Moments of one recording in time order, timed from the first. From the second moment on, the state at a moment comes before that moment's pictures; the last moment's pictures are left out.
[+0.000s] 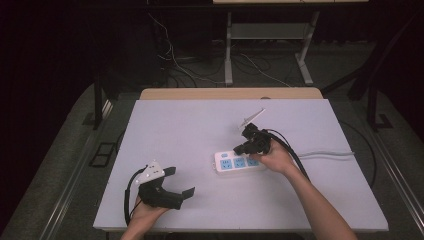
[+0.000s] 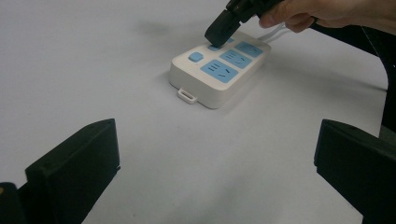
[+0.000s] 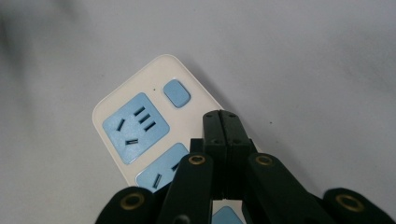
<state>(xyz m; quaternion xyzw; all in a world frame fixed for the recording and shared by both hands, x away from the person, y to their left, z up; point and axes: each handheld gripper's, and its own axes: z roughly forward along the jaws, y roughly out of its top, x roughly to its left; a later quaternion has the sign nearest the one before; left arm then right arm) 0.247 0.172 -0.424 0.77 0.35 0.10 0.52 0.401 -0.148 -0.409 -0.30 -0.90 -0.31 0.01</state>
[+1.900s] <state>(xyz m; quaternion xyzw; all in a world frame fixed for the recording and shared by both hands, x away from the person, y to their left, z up) 0.247 0.173 -0.423 0.77 0.35 0.10 0.52 0.399 -0.124 -0.377 -0.26 -0.91 -0.32 0.00</state>
